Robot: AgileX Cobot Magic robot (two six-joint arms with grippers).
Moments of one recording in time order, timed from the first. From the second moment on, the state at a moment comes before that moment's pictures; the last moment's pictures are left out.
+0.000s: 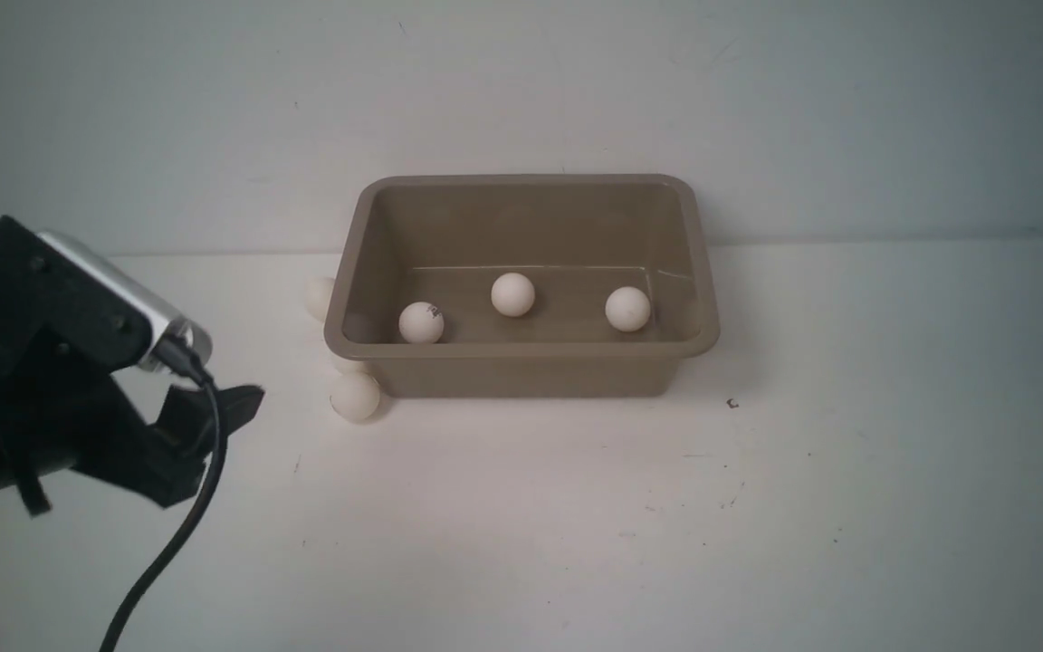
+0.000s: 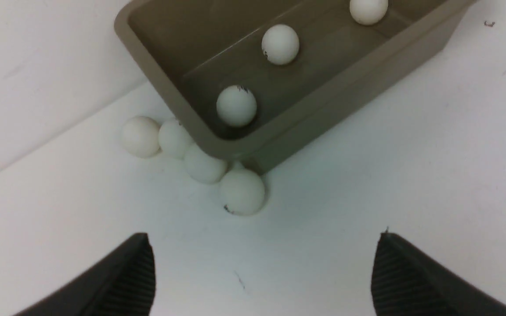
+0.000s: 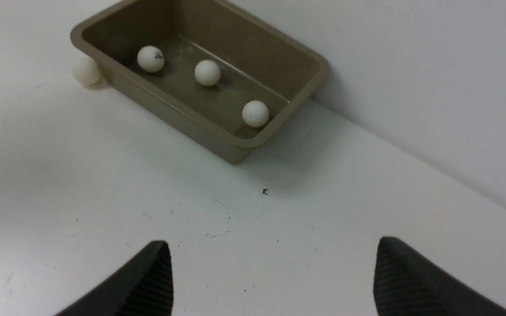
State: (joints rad) right arm 0.05 0.73 -1.05 0.39 1.11 -0.65; left arm 0.06 1.14 -0.61 -1.30 0.46 1.67
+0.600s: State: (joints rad) right arm 0.05 0.73 -1.02 0.43 1.07 -0.65; left arm 0.07 1.59 -0.67 -1.70 0.67 2.24
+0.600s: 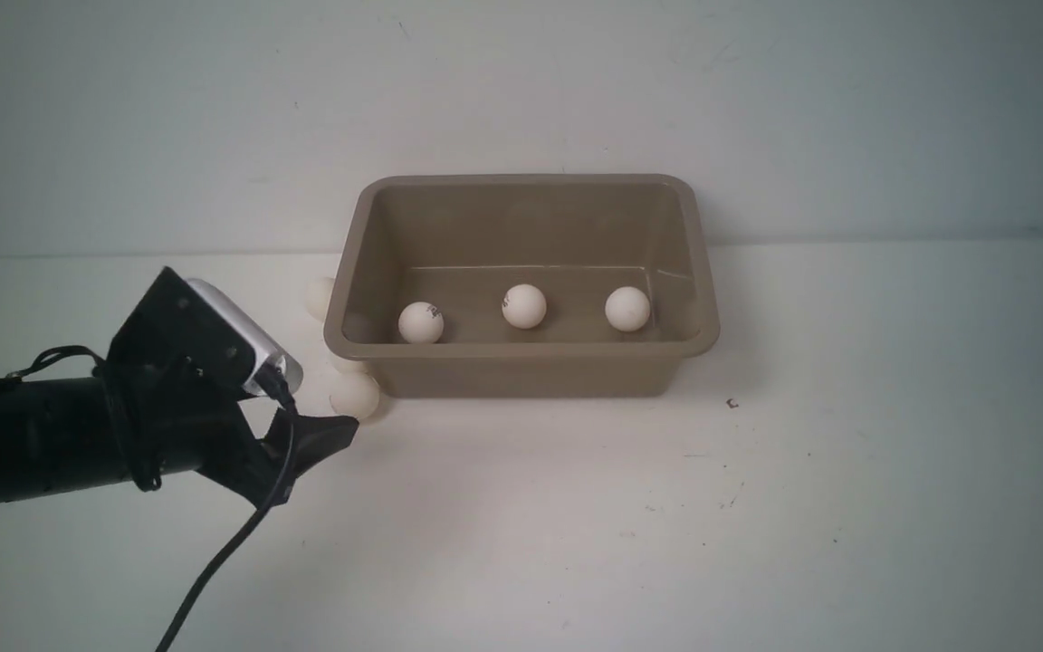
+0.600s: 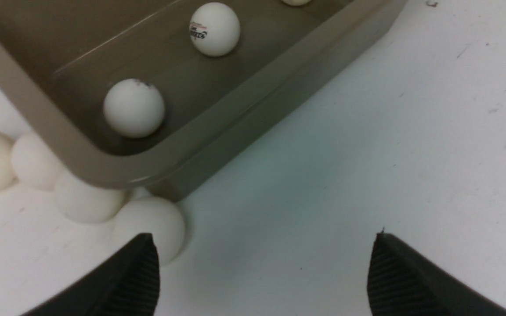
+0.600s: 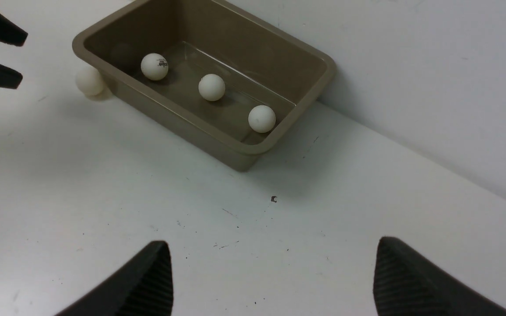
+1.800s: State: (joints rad) right arm 0.05 0.73 -1.02 0.44 1.07 -0.66; left arm 0.12 1.97 -0.89 -1.70 0.72 2.36
